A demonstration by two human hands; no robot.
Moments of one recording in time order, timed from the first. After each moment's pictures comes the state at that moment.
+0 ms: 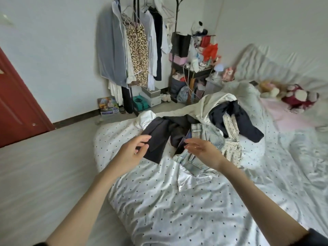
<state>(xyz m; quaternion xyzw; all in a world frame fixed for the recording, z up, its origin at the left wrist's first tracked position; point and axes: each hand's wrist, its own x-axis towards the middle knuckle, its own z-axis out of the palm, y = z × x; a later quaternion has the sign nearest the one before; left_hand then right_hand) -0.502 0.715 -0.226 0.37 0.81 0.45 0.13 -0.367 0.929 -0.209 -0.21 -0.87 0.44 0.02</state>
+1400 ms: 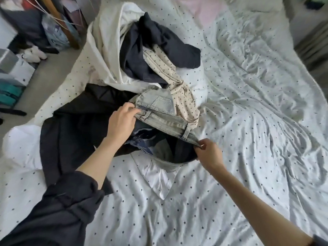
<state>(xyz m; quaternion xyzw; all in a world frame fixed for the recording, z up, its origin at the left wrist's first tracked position) -0.651 1.124 -0.442 0.70 0.70 0.13 0.08 -0.380 1.083 -0.422 -0.75 -0.54 0.37 0.10</state>
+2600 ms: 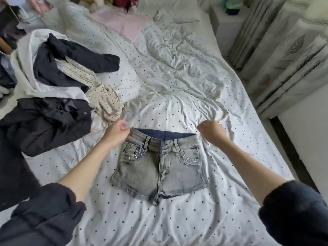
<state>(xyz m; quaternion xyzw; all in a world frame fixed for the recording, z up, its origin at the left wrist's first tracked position) -0.339 1.048 -0.399 0.53 0.73 0.16 0.40 -0.032 1.044 -0.393 -0.76 -0.57 0.30 0.09</state>
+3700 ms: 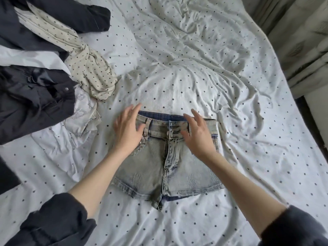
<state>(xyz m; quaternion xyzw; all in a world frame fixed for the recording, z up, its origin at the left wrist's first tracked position) -0.305 1.052 -0.521 0.67 0.69 0.18 0.19 -0.092 1.029 -0.510 -0.67 -0.68 0.27 0.13</state>
